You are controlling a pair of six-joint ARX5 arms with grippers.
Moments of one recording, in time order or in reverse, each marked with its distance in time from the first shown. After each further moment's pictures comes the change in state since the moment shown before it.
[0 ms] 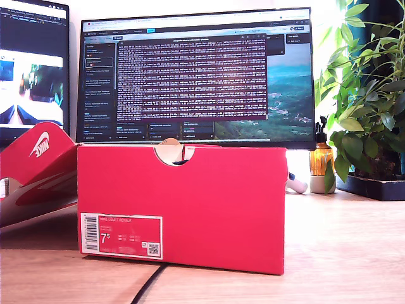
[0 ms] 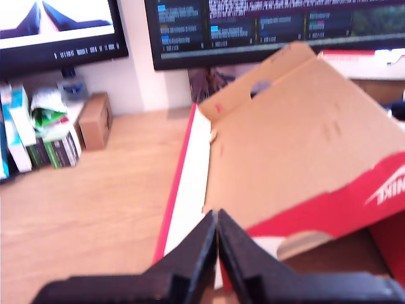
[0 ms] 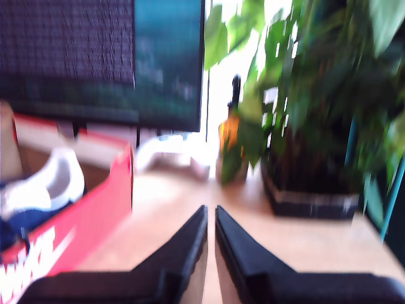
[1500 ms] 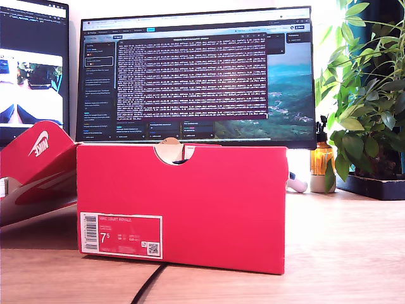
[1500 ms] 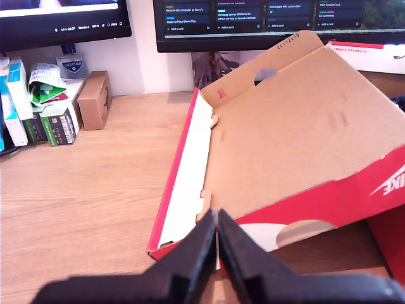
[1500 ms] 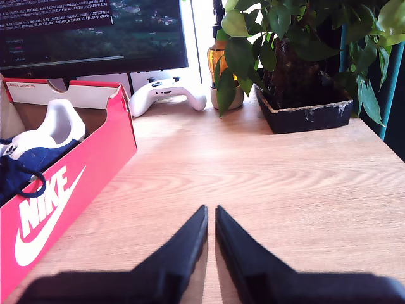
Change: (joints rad) left arm 0.000 0.000 0.005 -0.071 -0.009 -0.048; right arm 0.000 -0.470 0.000 -0.694 0.033 0.151
